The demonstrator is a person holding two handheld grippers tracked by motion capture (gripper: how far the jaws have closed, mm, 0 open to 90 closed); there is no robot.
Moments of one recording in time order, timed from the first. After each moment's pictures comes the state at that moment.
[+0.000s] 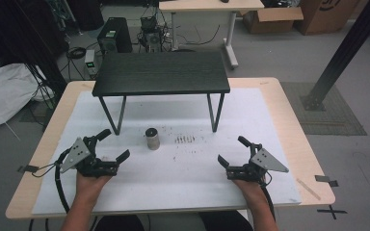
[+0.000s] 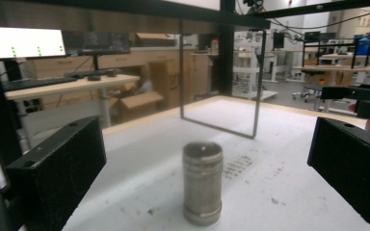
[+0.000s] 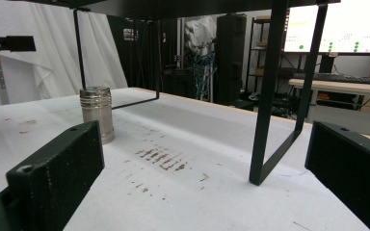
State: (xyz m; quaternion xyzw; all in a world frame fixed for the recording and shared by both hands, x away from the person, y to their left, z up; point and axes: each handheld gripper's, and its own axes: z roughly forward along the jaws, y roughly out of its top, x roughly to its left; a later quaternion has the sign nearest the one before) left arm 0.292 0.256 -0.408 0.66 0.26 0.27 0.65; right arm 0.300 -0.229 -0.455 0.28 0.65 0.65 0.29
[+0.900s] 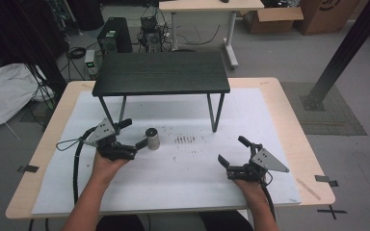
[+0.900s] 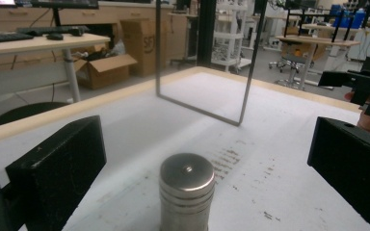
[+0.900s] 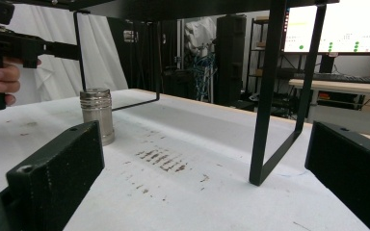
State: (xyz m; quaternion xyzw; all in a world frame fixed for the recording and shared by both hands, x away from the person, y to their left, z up) left arm 0.343 0.213 -0.397 0.72 0.29 0.20 0.60; right arm 0.300 -0.230 -0.455 0.28 0.64 0.65 0.29
